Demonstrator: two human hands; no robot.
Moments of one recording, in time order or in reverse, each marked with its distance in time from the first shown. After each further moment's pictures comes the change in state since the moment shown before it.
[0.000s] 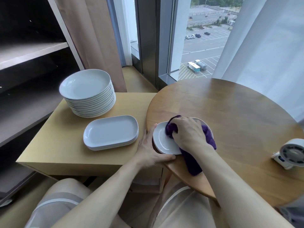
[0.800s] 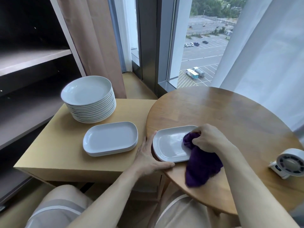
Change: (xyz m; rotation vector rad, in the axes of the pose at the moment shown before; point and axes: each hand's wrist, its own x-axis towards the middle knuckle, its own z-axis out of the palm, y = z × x) left_hand -0.004 0.002 -0.003 0.056 0.010 -0.022; right_hand 0.002 0.055 -0.045 0.147 -0.275 0.289
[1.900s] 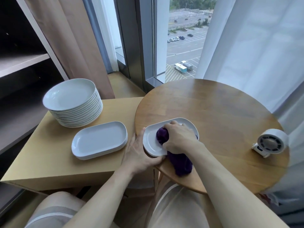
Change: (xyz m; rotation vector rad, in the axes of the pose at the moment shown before) left_hand -0.004 0.006 0.006 0.277 0.099 0.022; right_hand -0.021 -0.033 0.041 -0.160 0.002 -0.149
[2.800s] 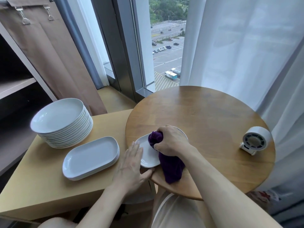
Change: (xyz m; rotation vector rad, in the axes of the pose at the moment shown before) left_hand -0.006 0.001 -0.007 0.387 -0.070 0.315; right_hand 0.002 0.012 -0.012 0.258 0.168 0.040
